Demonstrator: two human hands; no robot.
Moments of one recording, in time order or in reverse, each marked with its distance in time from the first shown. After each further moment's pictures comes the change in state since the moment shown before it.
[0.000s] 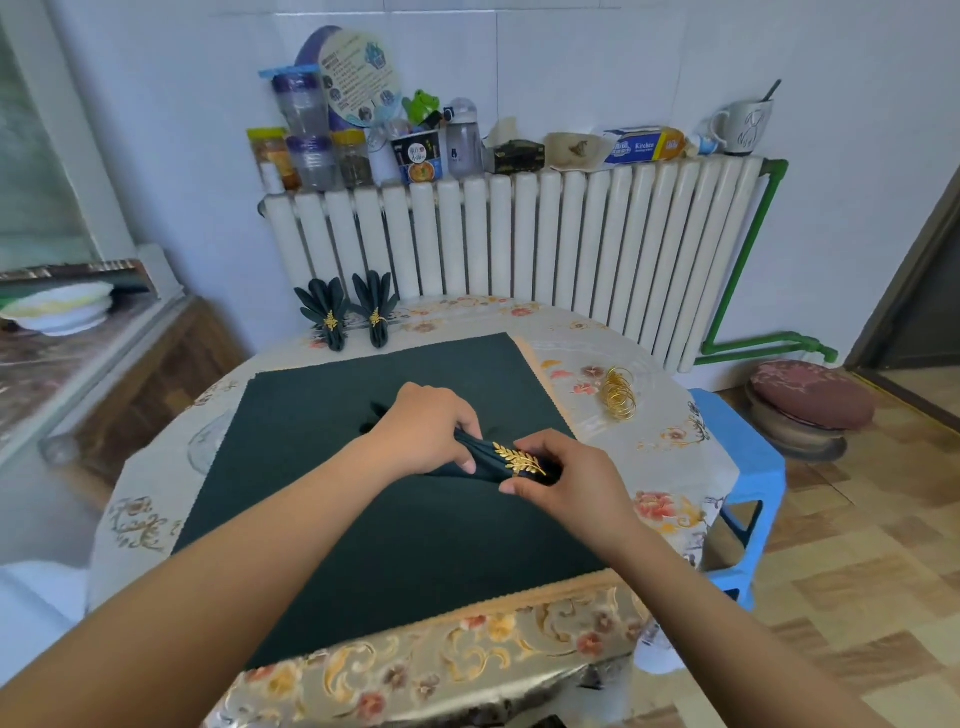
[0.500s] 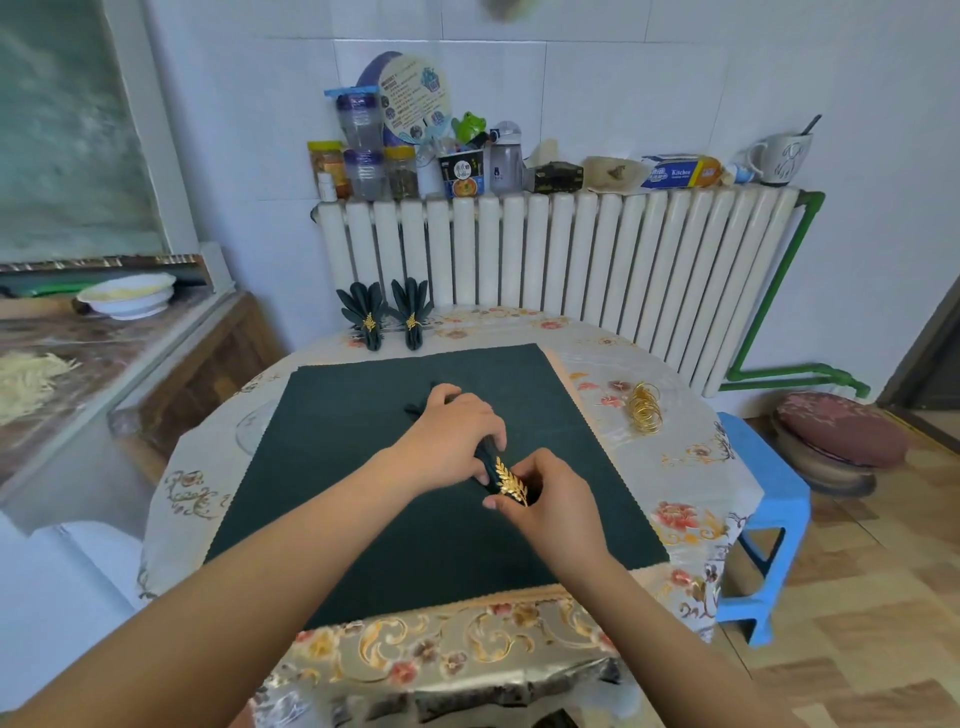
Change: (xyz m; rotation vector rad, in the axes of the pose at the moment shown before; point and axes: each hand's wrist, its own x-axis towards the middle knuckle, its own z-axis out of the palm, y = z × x) left_hand -0.030 -0.015 0.011 0.129 0.121 0.149; right_hand -0.021 -0.037 0.045 0.000 0.046 0.079
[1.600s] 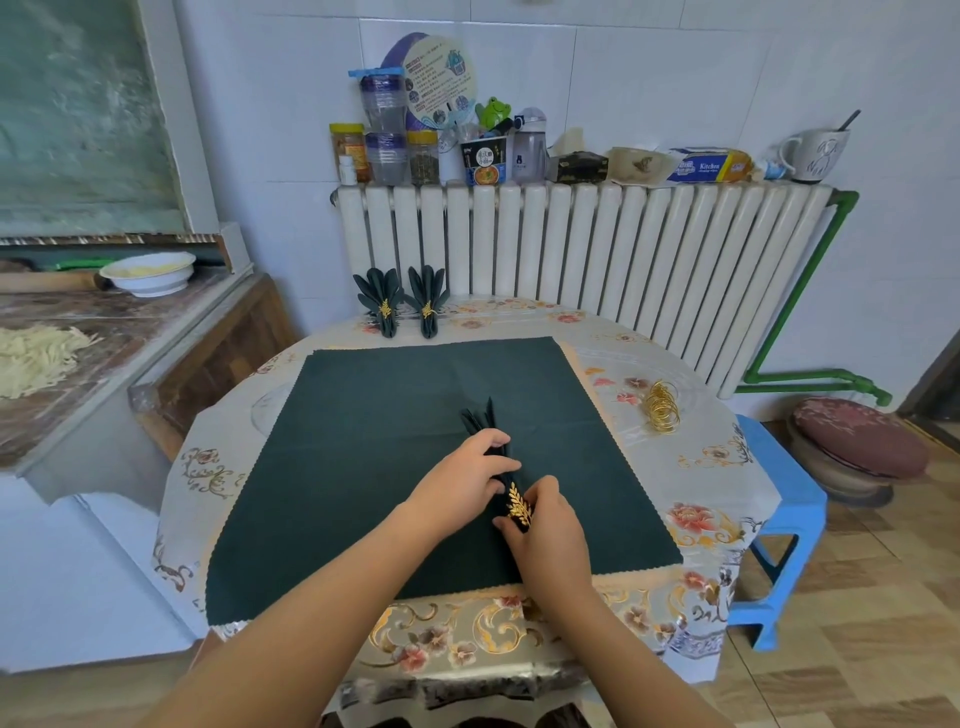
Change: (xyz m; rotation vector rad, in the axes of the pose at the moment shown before) left_hand -0.017 -0.007 0.083 -0.259 0.153 -0.076; right_hand -0.009 0.024 0.049 -0.093 0.036 0.087
